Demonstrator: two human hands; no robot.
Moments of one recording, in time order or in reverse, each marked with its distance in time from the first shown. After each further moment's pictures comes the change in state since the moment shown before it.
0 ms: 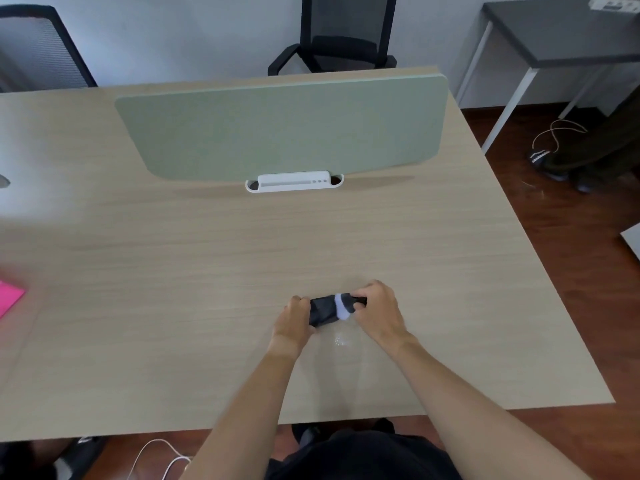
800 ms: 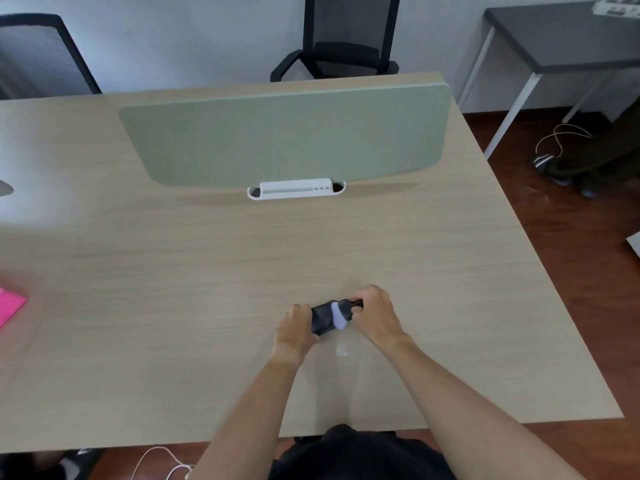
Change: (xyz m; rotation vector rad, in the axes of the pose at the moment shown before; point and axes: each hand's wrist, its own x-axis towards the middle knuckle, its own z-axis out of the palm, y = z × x) left_hand 0.003 0.009 -0.009 0.017 -0.037 -0.074; right_hand 0.021 -0.006 0.005 0.037 -0.086 0.083
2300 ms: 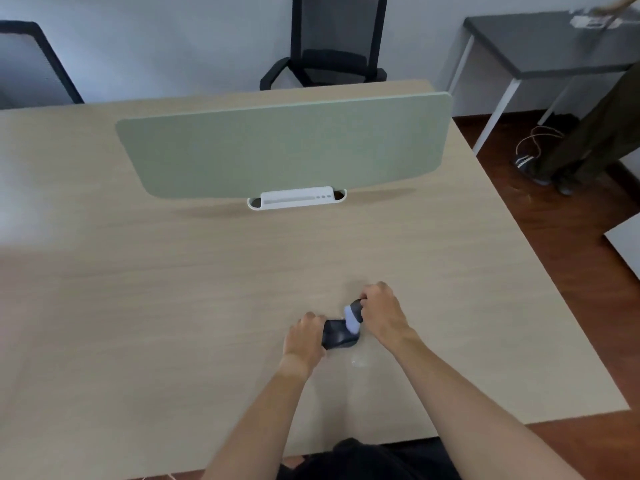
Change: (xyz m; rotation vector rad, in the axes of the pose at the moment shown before) left_hand 0.014 -0.021 -0.005 0.133 -0.004 0.212; right_hand 0.024 -0.024 0.011 -0.188 0.092 0.062
